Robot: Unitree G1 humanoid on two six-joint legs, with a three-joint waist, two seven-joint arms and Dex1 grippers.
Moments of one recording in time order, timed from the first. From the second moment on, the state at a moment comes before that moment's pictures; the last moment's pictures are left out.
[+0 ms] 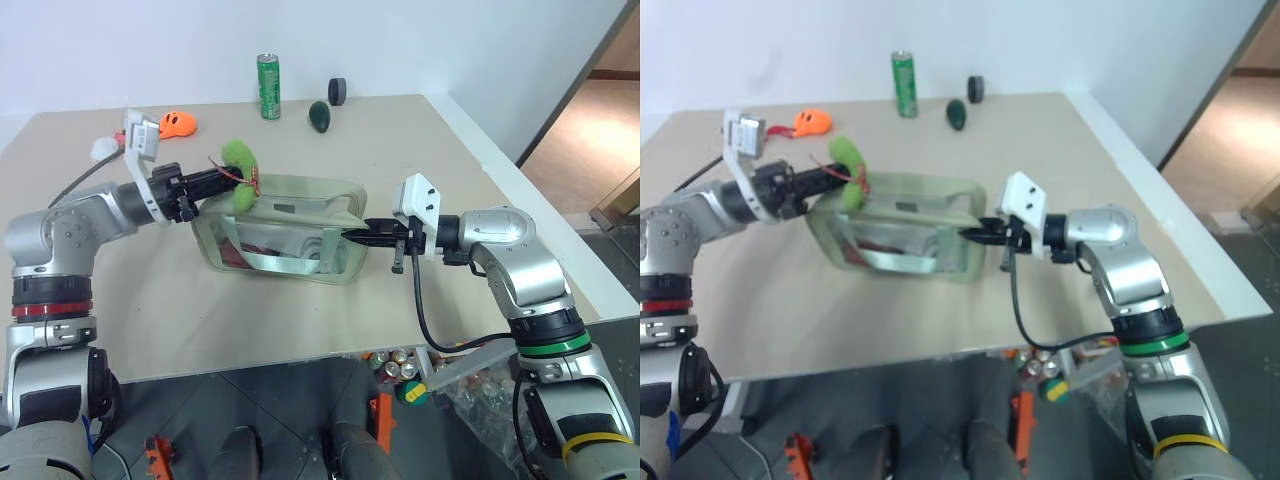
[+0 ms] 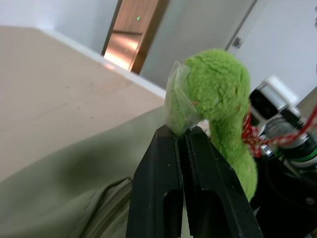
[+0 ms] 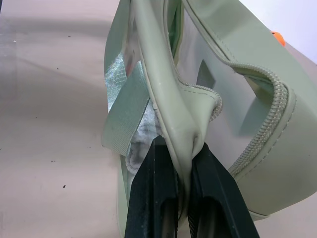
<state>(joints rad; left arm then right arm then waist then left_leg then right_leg) -0.84 0.65 0.20 0.28 -0.75 0.89 -1.07 -0.72 -0.61 0.14 0.03 0.26 0.30 1.11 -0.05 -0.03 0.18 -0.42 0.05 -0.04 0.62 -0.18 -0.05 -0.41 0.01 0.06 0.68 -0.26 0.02</state>
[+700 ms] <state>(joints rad) -0.85 0.72 0.34 0.34 -0.82 0.90 -1.08 -0.72 -0.60 0.15 0.03 0.26 0.30 1.11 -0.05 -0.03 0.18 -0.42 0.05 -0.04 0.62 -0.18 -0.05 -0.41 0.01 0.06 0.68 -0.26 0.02</state>
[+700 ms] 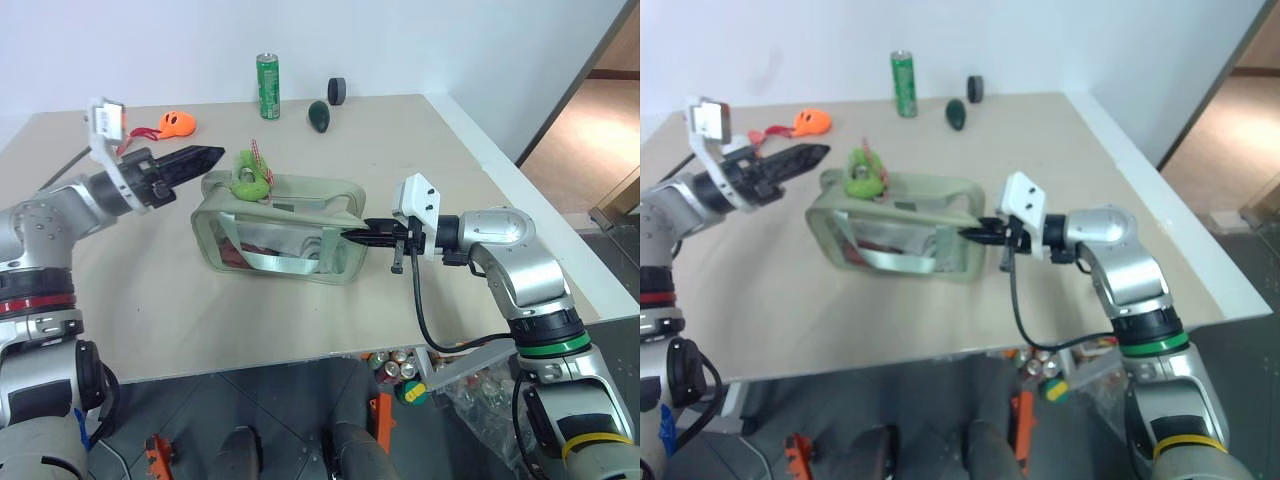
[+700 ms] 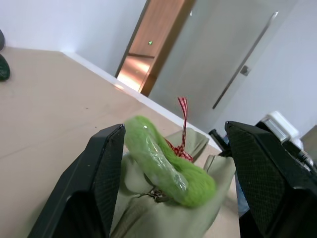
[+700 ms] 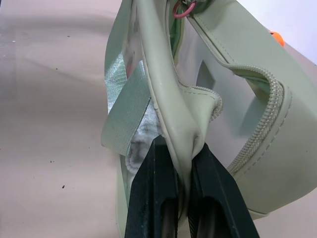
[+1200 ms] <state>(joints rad) -0.63 0.86 0.22 0.39 -0.68 0.81 -1.27 -0.72 -0.60 0.15 0.03 0.26 0.30 1.11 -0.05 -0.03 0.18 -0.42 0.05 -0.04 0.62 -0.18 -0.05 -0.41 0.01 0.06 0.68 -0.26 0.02</state>
